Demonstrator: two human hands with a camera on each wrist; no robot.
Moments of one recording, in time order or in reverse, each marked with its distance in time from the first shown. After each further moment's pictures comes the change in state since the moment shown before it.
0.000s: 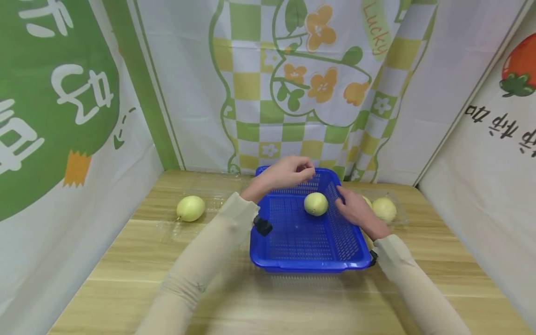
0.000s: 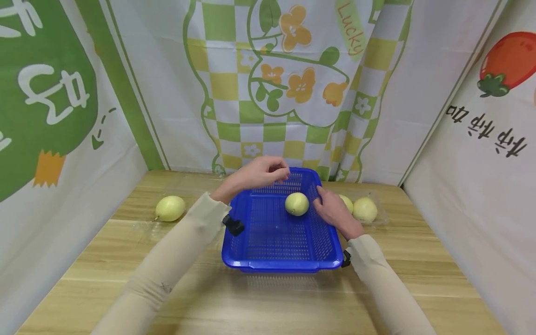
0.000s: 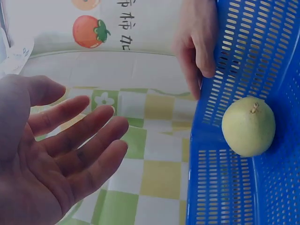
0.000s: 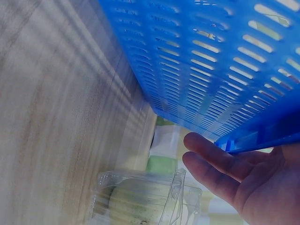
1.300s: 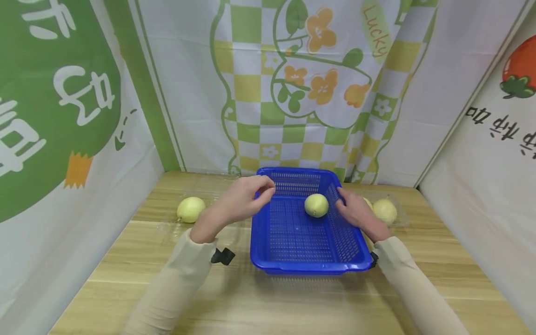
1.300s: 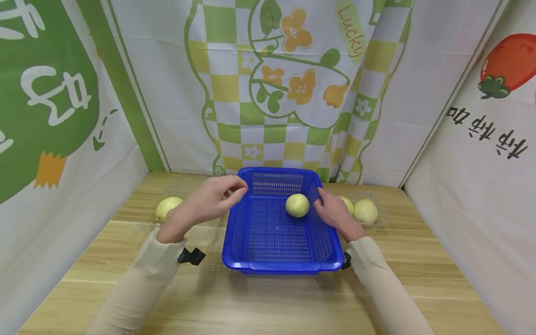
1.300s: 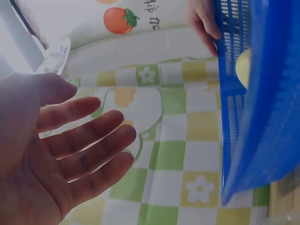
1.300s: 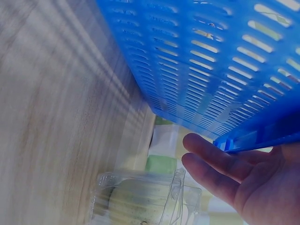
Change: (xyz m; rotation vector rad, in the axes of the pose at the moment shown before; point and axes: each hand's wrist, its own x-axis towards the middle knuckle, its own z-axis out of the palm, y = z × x) left_hand -0.108 -0.004 -0.015 0.327 0.293 0.176; right_hand 0.000 0.003 0.003 -0.014 -0.004 0.018
